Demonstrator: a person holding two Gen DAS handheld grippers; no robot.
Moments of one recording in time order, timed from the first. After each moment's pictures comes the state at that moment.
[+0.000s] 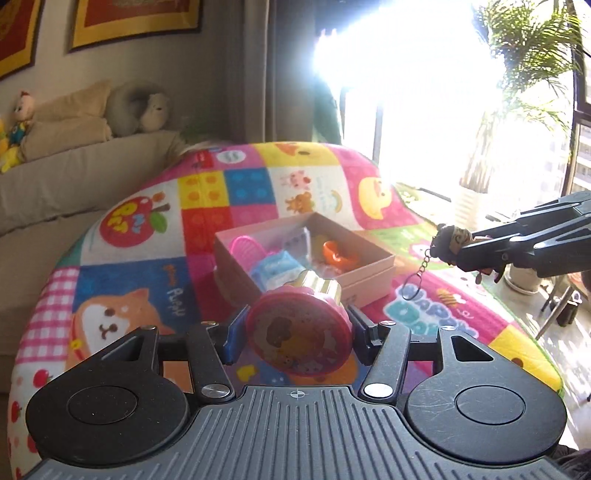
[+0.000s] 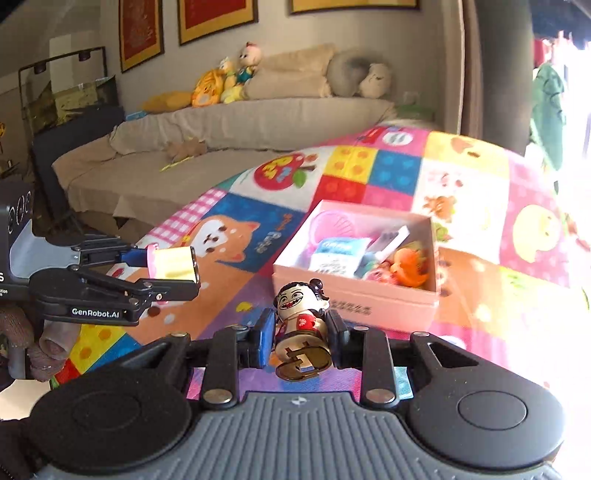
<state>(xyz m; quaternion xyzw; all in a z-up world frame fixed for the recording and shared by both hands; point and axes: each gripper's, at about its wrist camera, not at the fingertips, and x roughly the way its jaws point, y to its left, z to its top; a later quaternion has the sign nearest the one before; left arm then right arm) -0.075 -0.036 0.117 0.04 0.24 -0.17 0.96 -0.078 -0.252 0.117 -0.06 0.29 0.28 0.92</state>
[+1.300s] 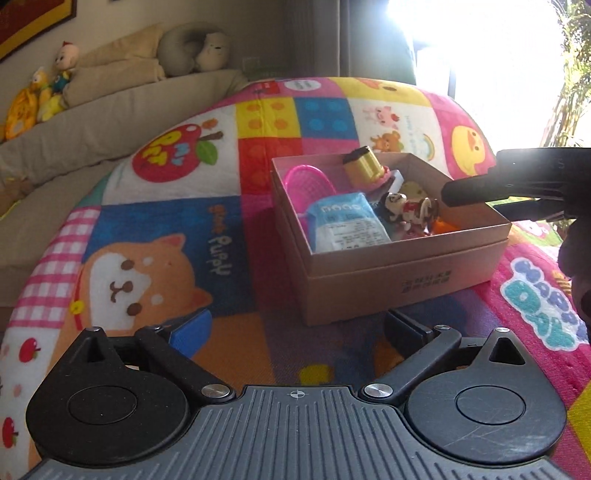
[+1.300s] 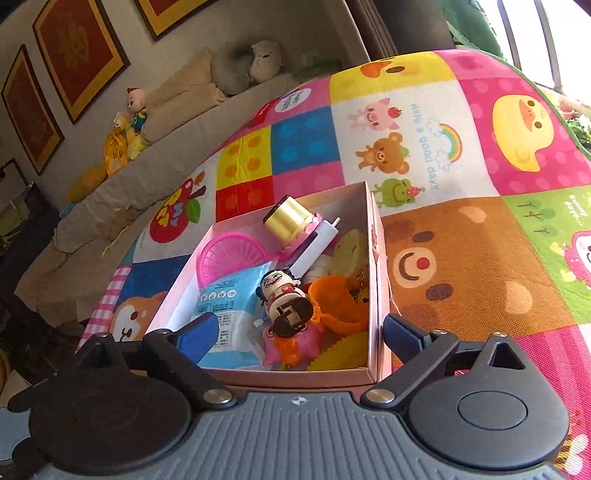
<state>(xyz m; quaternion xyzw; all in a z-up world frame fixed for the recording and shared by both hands) 0.019 -0.025 0.035 0.03 0.32 -0.04 0.95 0.103 -0.253 0.027 0.13 0.34 0.20 0.91</state>
